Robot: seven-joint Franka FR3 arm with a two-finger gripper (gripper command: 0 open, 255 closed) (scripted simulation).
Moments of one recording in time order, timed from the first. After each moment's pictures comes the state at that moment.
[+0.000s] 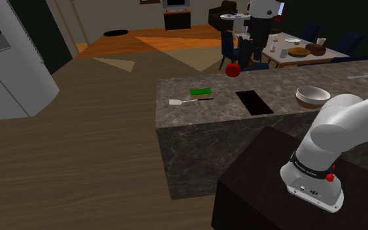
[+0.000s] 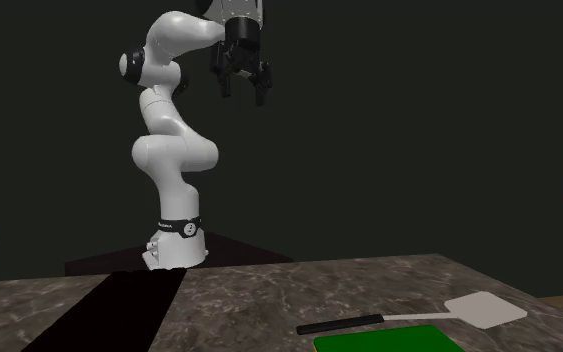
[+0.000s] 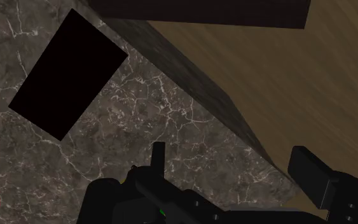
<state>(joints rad) -0.02 -0.77 0.00 -2.34 -0.03 1.63 -0.01</state>
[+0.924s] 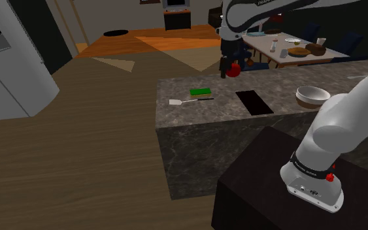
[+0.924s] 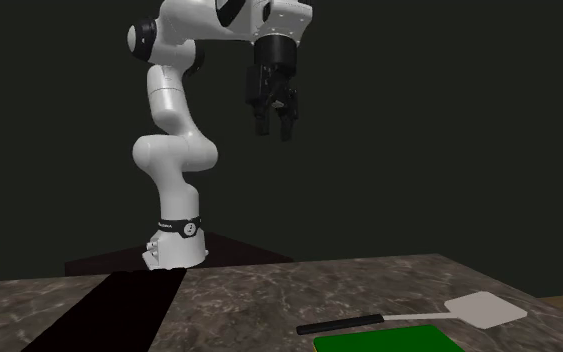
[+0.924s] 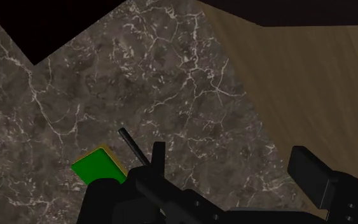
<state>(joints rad) 0.04 -0.36 -0.12 -2.25 -0.06 1.92 -0.34</state>
